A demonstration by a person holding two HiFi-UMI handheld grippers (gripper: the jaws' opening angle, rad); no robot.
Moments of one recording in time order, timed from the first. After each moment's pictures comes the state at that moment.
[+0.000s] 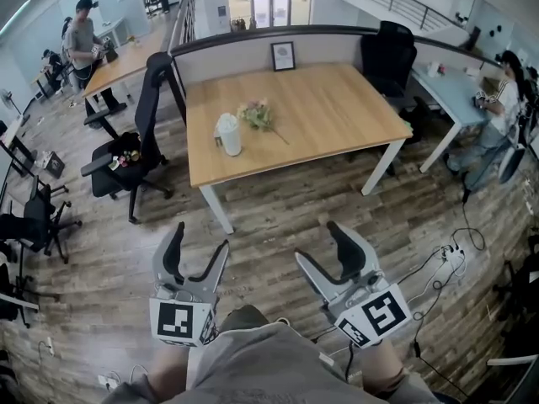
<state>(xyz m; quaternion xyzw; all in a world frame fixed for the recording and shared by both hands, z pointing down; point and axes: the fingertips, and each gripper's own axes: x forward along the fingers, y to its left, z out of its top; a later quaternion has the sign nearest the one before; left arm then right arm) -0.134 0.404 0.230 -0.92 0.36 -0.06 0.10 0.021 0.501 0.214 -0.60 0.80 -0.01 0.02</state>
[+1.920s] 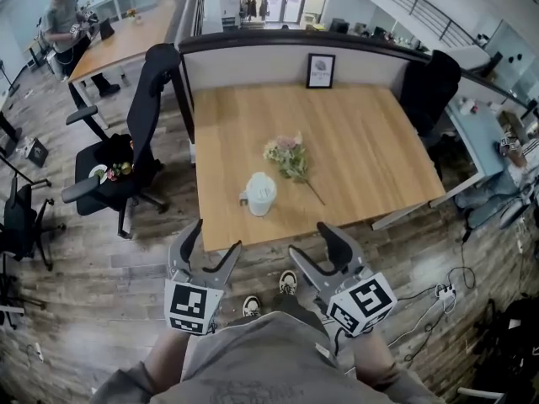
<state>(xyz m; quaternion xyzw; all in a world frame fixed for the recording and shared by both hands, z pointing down) -0.100 0.023 0.306 -0.93 0.33 -0.14 0.02 0.032 0.097 0.269 -0.57 0.82 -0.10 -0.05</state>
